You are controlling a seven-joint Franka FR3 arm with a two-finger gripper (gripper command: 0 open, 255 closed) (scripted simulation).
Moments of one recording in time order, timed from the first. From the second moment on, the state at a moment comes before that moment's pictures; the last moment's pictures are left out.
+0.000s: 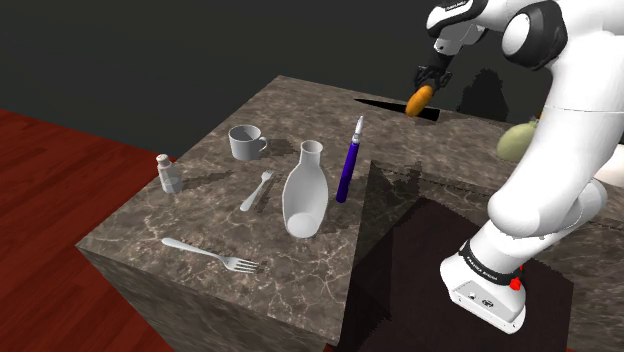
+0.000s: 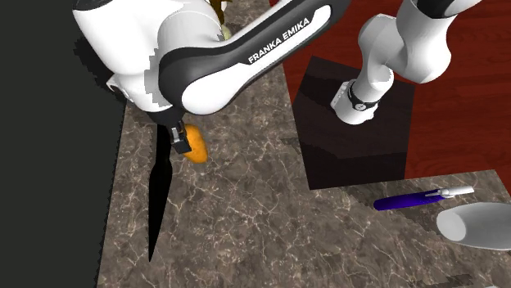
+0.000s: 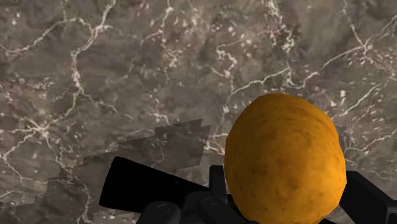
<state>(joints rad) -0.45 0.34 -0.41 -1.61 0.22 1.97 -0.09</state>
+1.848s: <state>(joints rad) -0.15 -0.16 -0.20 -2.15 0.01 2.07 0.47</state>
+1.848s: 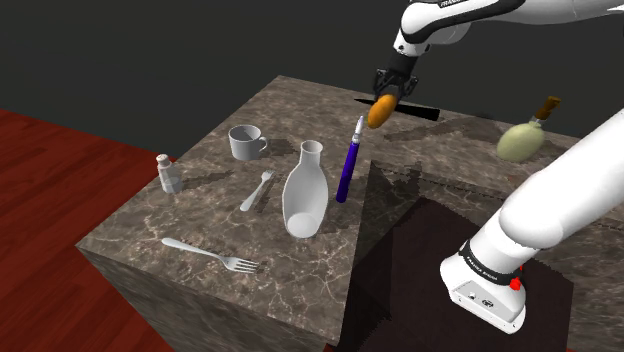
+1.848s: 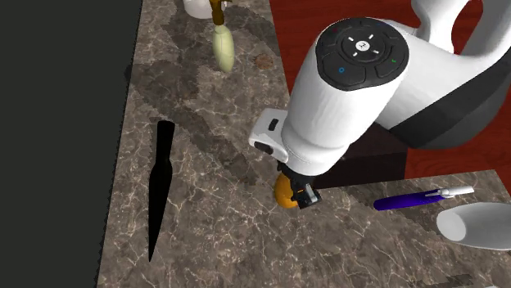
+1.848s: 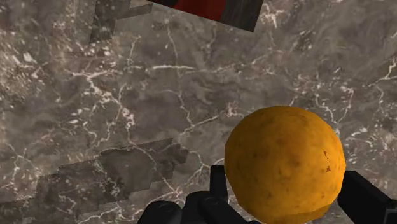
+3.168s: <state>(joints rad) 0.05 -0.19 0.11 -2.17 0.02 2.07 0.97</state>
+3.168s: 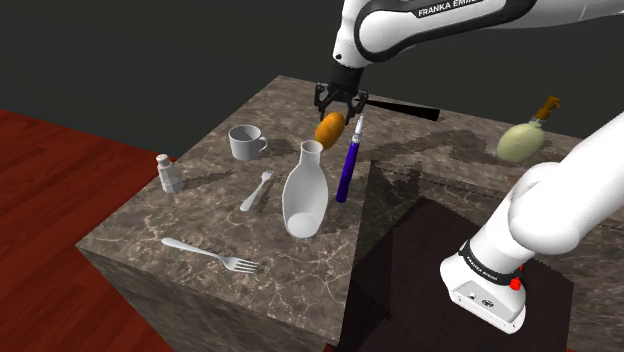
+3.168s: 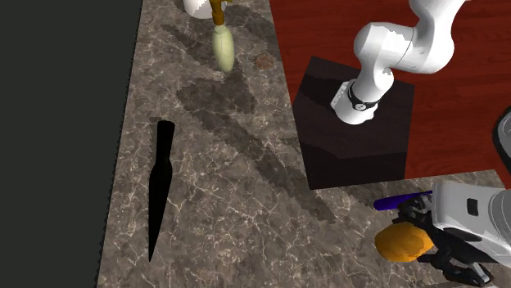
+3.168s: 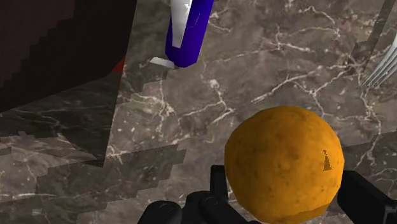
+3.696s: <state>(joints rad) 0.09 -0.12 0.17 -2.16 0.01 2.13 1.09</state>
